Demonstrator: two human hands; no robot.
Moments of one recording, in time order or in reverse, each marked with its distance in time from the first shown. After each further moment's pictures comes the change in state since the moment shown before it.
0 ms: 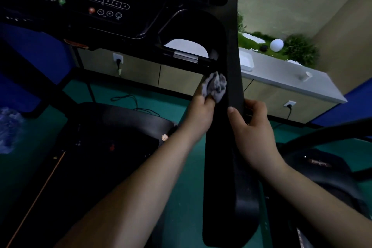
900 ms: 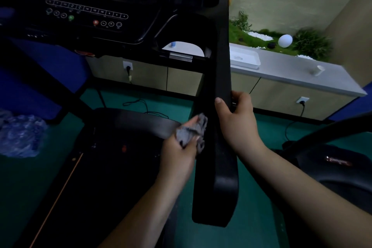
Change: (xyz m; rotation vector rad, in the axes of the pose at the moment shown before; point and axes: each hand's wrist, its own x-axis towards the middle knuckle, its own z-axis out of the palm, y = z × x) left_hand -0.122 0.014 -0.012 0.033 0.195 -0.191; right_hand 0.004 0.008 0.002 0.070 -0.004 0.018
